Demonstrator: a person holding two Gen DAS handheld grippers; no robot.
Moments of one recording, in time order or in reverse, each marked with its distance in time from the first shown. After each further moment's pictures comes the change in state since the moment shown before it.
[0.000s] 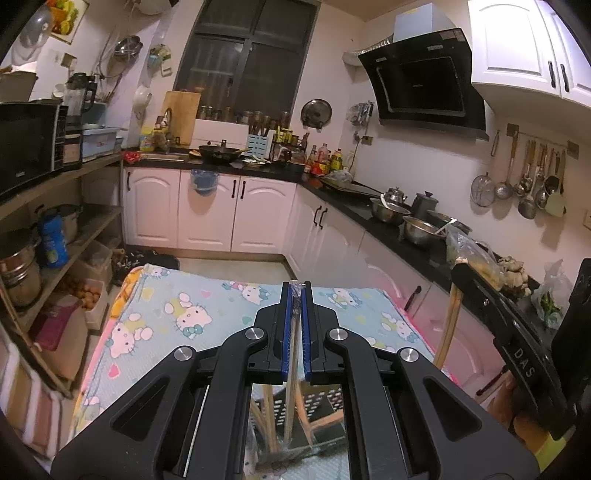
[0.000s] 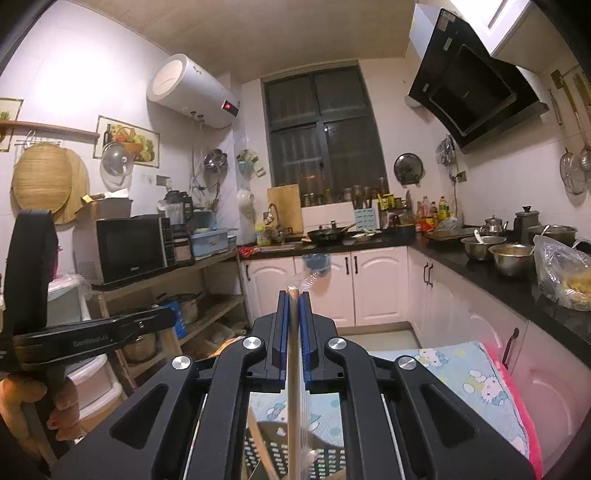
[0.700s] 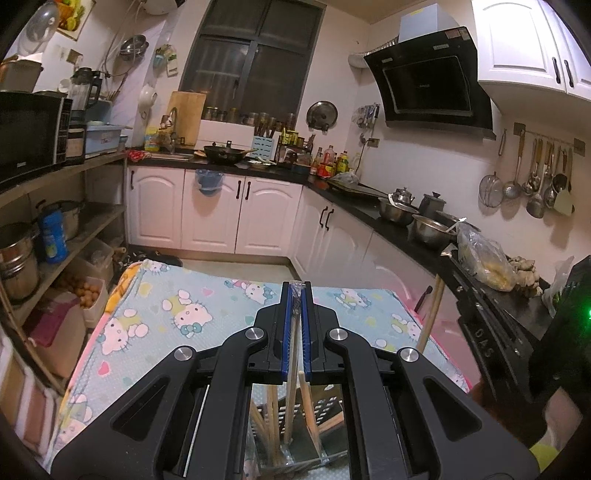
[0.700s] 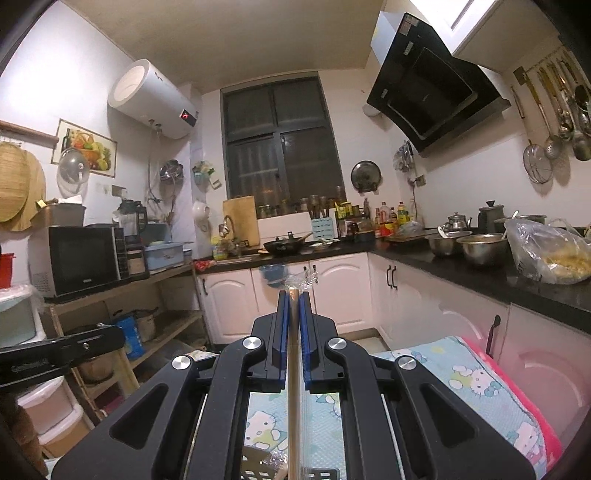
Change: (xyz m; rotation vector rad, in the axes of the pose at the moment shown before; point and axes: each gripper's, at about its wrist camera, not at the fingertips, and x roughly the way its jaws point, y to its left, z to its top) left arm 0.024 0.008 -0.020 -0.014 -0.019 0.014; right arm 0.046 -0.017 -0.045 0.037 -0.066 -0.182
